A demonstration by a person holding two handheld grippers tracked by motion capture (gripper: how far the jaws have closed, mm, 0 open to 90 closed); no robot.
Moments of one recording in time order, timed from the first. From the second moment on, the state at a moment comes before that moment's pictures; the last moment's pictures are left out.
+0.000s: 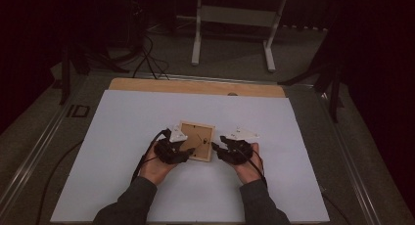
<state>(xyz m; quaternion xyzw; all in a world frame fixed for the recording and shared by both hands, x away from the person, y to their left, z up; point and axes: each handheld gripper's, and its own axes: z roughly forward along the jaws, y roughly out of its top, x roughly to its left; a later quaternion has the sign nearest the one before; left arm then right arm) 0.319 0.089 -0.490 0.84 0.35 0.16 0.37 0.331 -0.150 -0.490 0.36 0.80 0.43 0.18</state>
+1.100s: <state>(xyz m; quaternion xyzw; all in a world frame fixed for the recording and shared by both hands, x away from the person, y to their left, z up) 0.295 0.094 -0.504 0.84 0.30 0.23 0.39 0.372 -0.146 -0.488 0.37 0.80 0.47 0.08</state>
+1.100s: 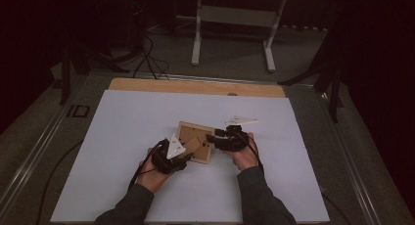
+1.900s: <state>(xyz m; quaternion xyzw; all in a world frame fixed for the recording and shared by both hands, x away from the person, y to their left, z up) 0.299 0.104 -0.502 0.84 0.32 0.16 0.42 0.366 -0.142 -0.483 0.35 0.81 0.47 0.09</state>
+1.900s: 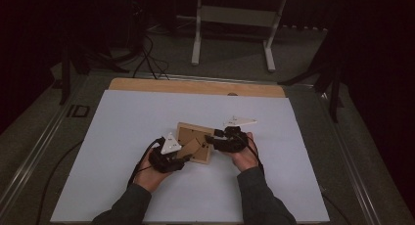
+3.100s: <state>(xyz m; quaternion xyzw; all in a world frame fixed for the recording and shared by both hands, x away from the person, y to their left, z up) 0.310 0.107 -0.502 0.84 0.33 0.13 0.40 0.355 -0.138 -0.468 0.31 0.82 0.47 0.11</state>
